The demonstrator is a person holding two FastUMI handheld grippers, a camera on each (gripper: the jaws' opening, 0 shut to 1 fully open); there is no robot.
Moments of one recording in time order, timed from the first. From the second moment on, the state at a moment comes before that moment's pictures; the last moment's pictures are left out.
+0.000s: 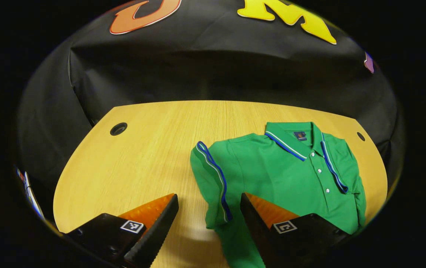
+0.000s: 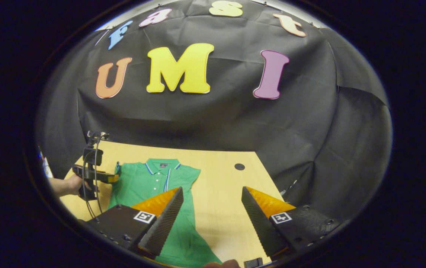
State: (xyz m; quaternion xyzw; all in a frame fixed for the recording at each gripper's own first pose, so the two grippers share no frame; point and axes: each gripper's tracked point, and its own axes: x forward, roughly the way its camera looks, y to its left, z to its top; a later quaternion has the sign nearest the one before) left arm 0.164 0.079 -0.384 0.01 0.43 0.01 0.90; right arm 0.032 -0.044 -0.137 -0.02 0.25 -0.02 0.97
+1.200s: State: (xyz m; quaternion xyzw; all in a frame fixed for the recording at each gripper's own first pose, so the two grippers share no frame) left arm 0.185 0.060 -0.313 -0.05 0.38 -0.02 0.92; right arm 0.036 -0.042 -0.147 0.03 0.27 -0.01 0.96
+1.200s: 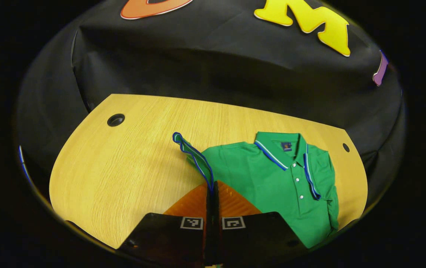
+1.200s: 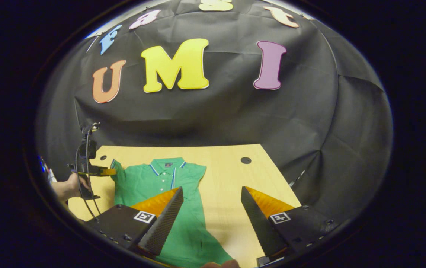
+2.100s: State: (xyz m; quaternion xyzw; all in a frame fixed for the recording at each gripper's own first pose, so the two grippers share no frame) left arm 0.167 -0.056 -0.179 -0.04 0.27 -0.09 0.96; right arm 0.021 -0.066 -0.136 0.04 0.24 0.00 0.97
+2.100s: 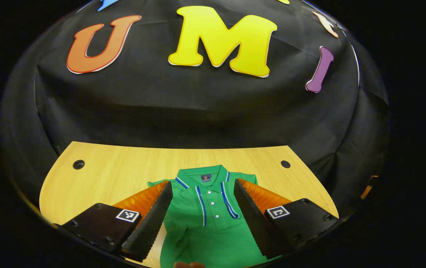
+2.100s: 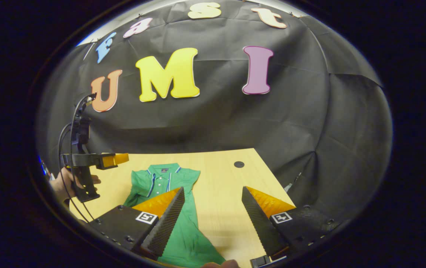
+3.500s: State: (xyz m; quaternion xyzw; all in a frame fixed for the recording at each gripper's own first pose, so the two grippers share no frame) left arm -0.158 0.037 -0.316 -0.01 0.50 -0.05 0.87; right arm -0.107 -0.054 -0.316 -0.06 0.47 0.13 0.87
